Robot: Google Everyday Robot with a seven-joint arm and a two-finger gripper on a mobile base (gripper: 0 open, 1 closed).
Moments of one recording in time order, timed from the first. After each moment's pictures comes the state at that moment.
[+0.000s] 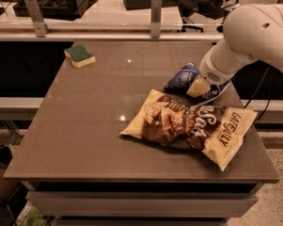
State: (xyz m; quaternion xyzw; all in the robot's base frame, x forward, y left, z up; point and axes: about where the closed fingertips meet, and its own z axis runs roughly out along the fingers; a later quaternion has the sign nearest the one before) arm 0.622 -0.183 0.836 -0.49 0.83 -0.04 0.25
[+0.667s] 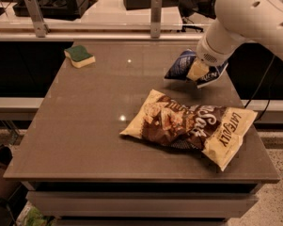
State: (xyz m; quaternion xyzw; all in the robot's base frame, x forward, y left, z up) arm 0.655 -0.181 0.879 -0.50 0.82 -0.09 0.26
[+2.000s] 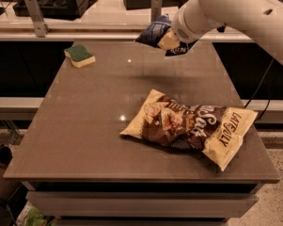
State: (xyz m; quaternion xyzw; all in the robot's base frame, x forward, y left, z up) arm 0.710 -0.097 0.951 -0.46 0.78 -0.05 0.43
